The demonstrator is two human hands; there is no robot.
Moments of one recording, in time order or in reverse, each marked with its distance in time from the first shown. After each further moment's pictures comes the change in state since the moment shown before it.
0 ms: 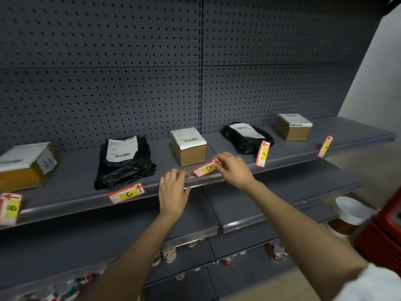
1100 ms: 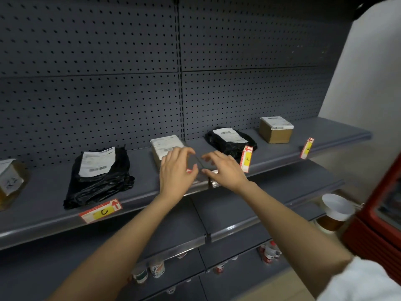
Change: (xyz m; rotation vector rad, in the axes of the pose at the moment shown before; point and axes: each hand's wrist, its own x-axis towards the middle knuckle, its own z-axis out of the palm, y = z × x) left_hand 0.065 0.068 -0.019 -0.304 0.170 0.155; right_hand 0.012 0.042 -0.016 -0.116 0.043 -0.110
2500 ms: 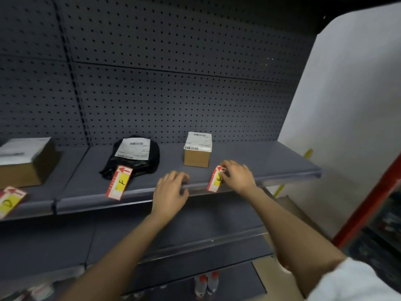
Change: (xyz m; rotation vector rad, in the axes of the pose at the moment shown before) left_hand 0.056 0.224 0.303 0.073 -0.146 -0.126; right_hand -0.026 0.408 -0.139 -0.179 -0.142 0.156
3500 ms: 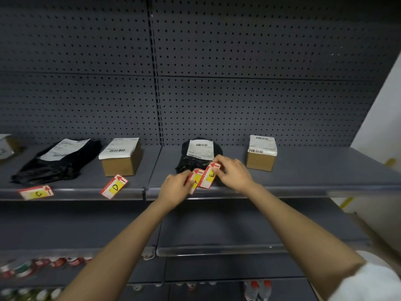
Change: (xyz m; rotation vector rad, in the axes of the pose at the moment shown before) left_hand -0.023 -0.113 -0.114 0.087 -0.129 -0.222; right_hand 0.025 -0.185 0.027 0.337 -0.016 -0.348
